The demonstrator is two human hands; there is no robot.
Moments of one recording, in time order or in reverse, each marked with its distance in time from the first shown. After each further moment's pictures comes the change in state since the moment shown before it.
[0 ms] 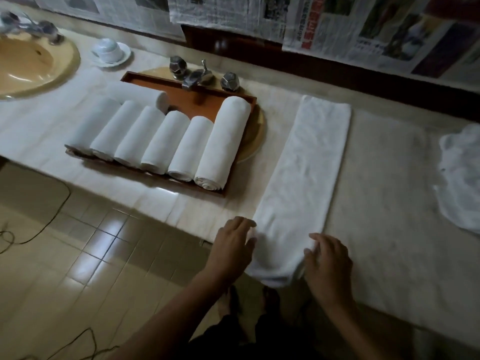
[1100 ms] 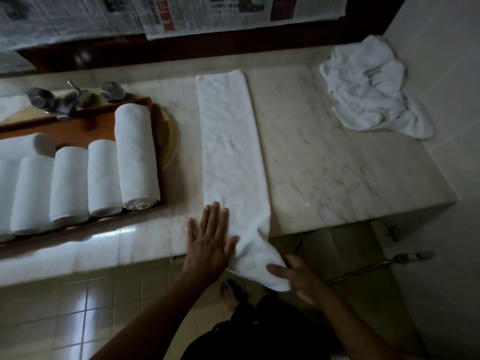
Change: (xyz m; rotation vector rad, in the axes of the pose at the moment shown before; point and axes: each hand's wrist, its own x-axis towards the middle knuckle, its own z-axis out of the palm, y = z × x) left_hand 0.005 -0.037 0.047 0.392 -0.267 0.425; right_hand -0.118 -0.009 0.008 1.046 -0.469 0.896
